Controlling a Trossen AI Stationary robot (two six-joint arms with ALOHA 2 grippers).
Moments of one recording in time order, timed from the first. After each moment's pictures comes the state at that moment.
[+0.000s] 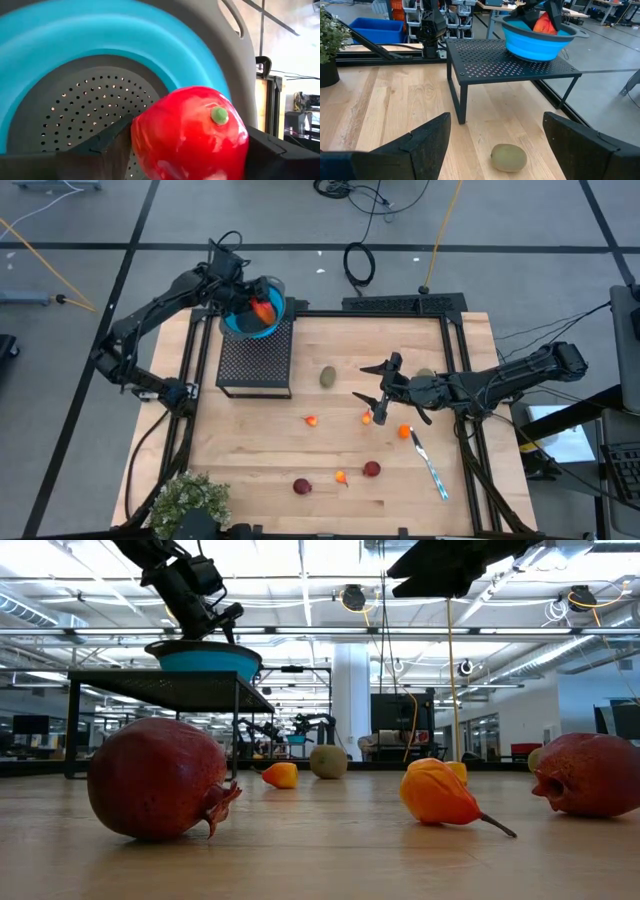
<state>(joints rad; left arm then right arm) 0.92 1.41 1.27 -0.73 0.24 -0.87 0.22 1.13 0.74 0.07 0.53 0.07</state>
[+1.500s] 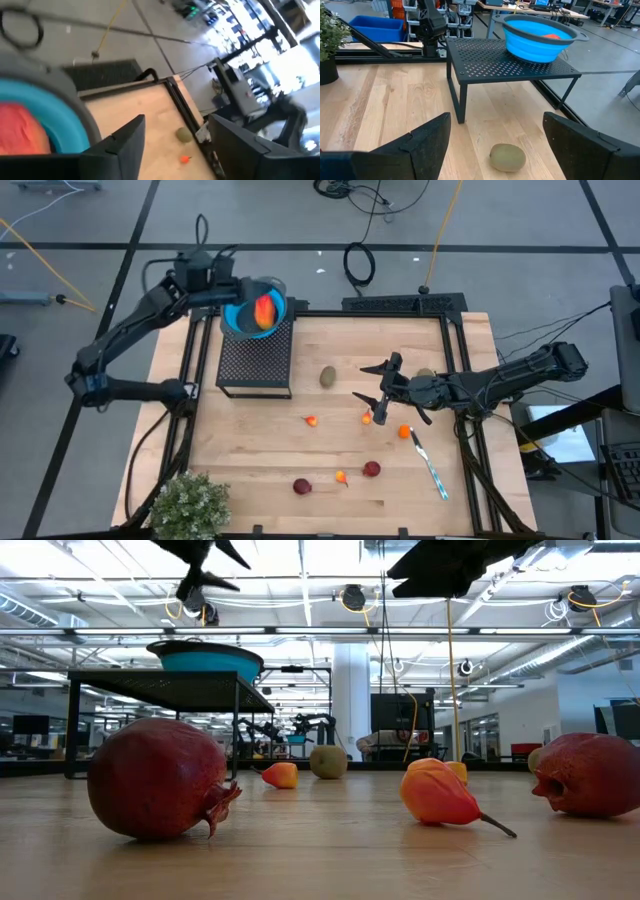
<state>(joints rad) 0.74 1.13 1.27 -0.47 0.28 -0.67 0.22 1.13 0.74 0.07 0.53 0.06</state>
